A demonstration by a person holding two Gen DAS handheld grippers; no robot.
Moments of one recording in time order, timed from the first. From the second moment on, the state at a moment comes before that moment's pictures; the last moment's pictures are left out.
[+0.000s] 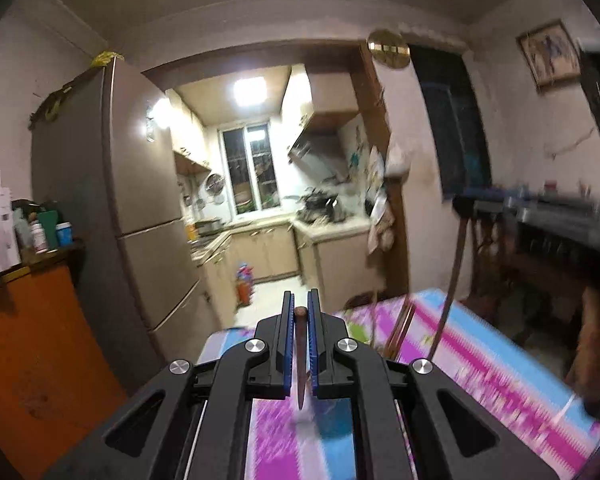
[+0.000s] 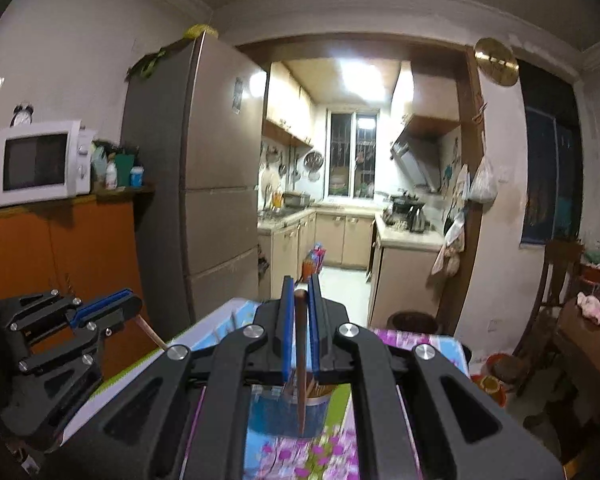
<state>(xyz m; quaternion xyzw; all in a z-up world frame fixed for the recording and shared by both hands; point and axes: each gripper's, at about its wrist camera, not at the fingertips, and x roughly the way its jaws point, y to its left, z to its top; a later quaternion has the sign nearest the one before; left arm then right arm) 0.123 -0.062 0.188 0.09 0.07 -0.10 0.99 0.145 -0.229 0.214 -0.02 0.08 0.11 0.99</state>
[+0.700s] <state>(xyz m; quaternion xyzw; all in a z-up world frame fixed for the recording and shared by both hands) 0.282 -0.084 0.122 0.04 0.16 -0.15 0.97 0.285 -0.252 0.124 0.10 0.14 0.10 0.98</state>
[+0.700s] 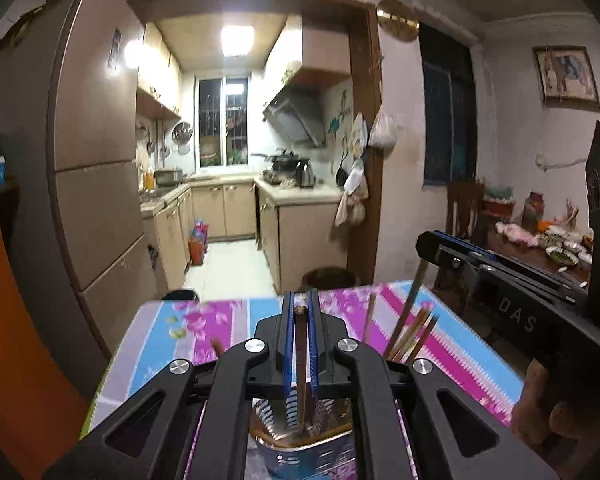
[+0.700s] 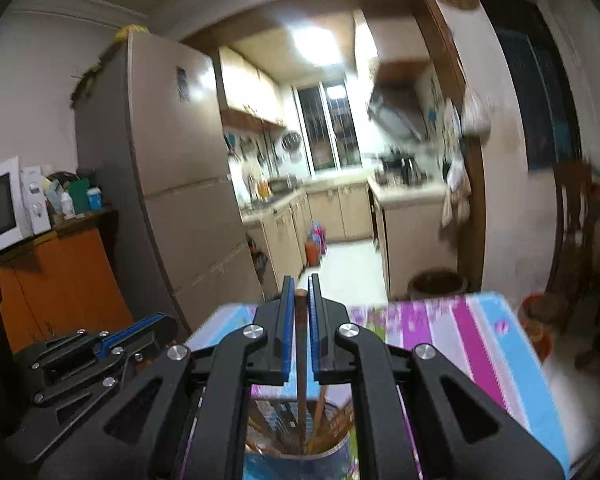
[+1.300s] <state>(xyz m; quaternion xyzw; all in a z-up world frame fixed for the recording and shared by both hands) 0.168 -0.031 0.170 0.05 0.00 -0.07 1.00 0.146 -0.282 0.173 0.03 -0.01 -0.02 1.00</state>
